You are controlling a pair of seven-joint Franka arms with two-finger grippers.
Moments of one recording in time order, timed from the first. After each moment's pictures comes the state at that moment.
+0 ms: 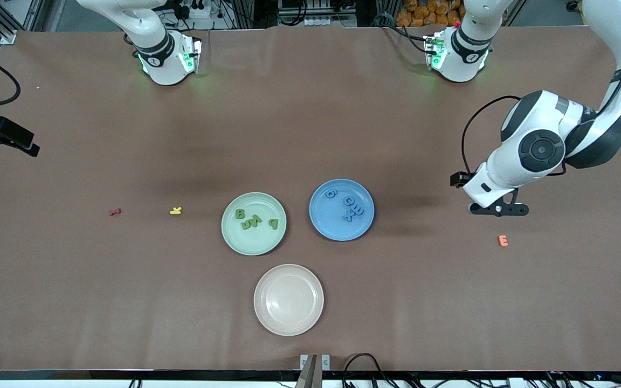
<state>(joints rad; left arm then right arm) 0.75 0.44 -1.08 -1.93 0.47 1.88 -0.47 0.04 0.04 -0.09 -1.50 0.00 1.54 0.05</state>
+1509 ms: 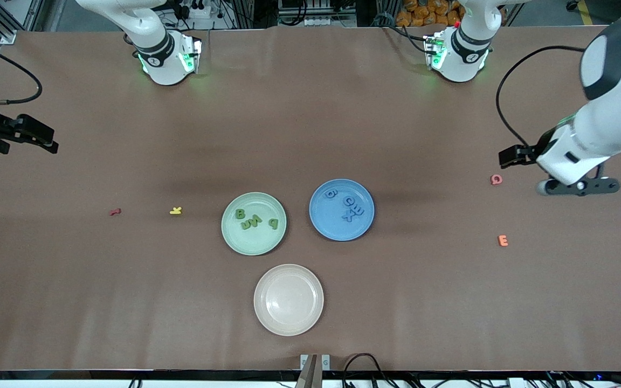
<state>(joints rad) 0.08 0.10 -0.21 -1.68 0.02 1.63 -0.16 0.08 0.04 -0.08 -1.51 0.00 1.53 0.00</state>
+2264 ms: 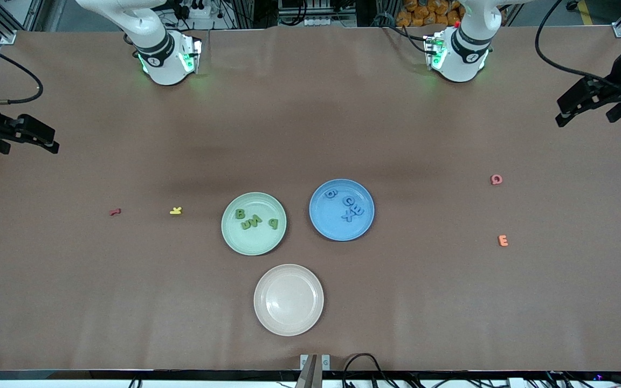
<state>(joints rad) 0.06 -0.14 -0.13 -1.64 0.00 1.61 -0.16 0.08 0.04 -0.08 -1.51 0.00 1.53 0.00</state>
